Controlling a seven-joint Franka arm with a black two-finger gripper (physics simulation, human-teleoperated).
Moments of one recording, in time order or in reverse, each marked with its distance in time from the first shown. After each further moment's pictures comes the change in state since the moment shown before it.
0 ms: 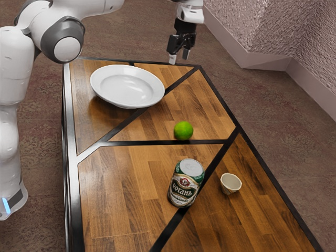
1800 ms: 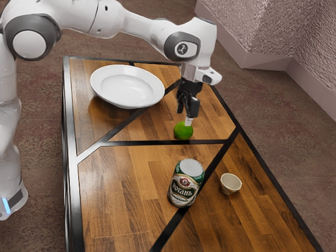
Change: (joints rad) arm -0.296 -0.190 -0.040 -0.565 -0.012 0.386 -1.123
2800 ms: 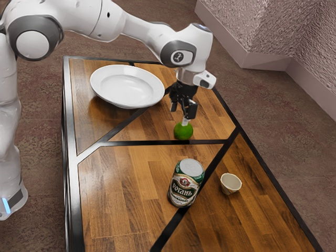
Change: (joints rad) arm 0.033 0.012 0.002 -0.055 0.097 0.084 -0.182
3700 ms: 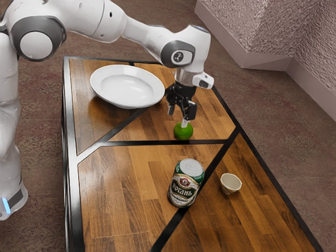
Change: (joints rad) arm 0.022 0.014 0.000 -0.001 -0.068 -0.021 -0.023
